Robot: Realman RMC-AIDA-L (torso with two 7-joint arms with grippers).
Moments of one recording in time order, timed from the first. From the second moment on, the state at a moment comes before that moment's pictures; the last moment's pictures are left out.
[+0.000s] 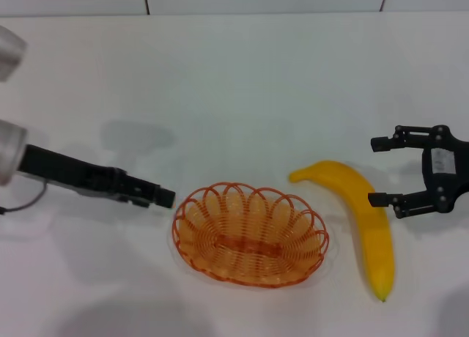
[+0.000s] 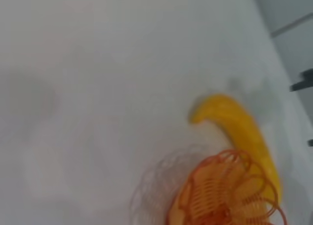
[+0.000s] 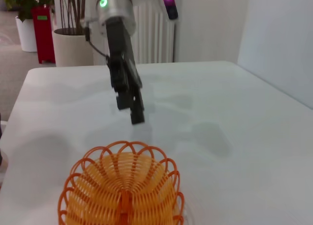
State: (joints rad) left arm -0.78 -2.03 0.52 0.70 2.59 1.76 -2.22; right arm 0.55 1.96 -0.37 -0.60 -2.37 -1.78 0.95
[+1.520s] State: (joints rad) left arm -0.53 -2.04 0.44 0.60 2.39 1.71 -1.02; right arm 0.58 2.02 -0.37 -1.04 -2.30 -2.04 1.55
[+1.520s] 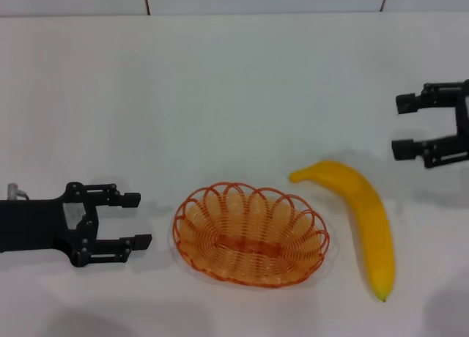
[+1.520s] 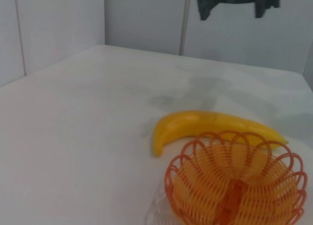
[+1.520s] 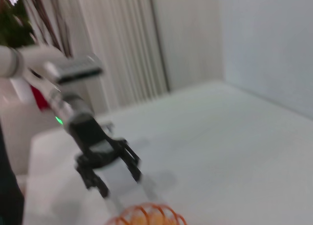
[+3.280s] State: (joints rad) left arm -0.53 -2.04 0.44 0.57 2.35 1.69 -1.02; right arm 0.60 2.03 -0.82 -0.83 -2.44 -1.53 1.75
